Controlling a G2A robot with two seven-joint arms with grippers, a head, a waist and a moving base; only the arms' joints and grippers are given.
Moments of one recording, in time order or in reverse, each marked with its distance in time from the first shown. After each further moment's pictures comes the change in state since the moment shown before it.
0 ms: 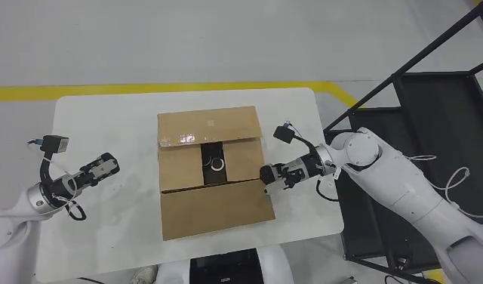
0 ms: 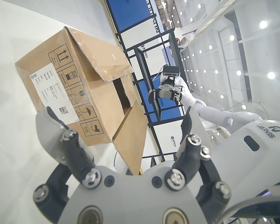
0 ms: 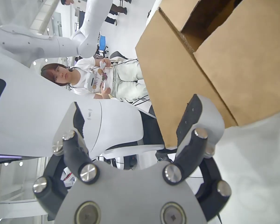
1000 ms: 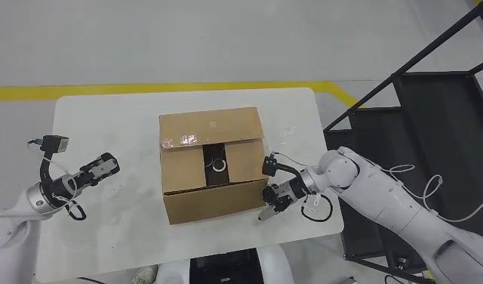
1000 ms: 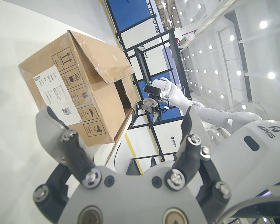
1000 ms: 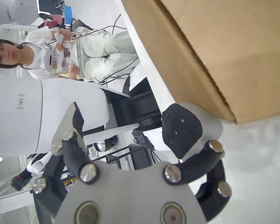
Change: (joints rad) left arm 0.000 0.000 0.000 0.000 0.000 0.000 0.000; right arm -0.080 -0.049 -0.102 0.061 -0.453 -0.106 -0.148
